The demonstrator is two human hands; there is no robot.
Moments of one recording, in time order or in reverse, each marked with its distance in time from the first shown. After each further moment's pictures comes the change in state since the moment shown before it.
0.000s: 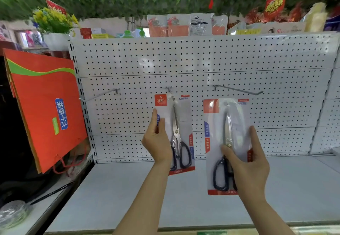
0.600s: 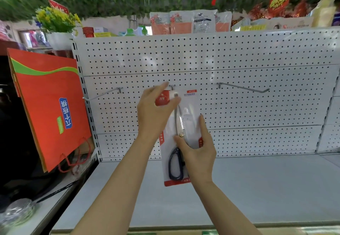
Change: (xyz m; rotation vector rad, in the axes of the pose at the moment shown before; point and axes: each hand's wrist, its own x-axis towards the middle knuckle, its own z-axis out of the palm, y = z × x) left_hand 0.049 0.086 -0.014 0.285 -0.477 0.178; right_hand -0.031 -0.013 0.109 0.082 -0.170 0.024
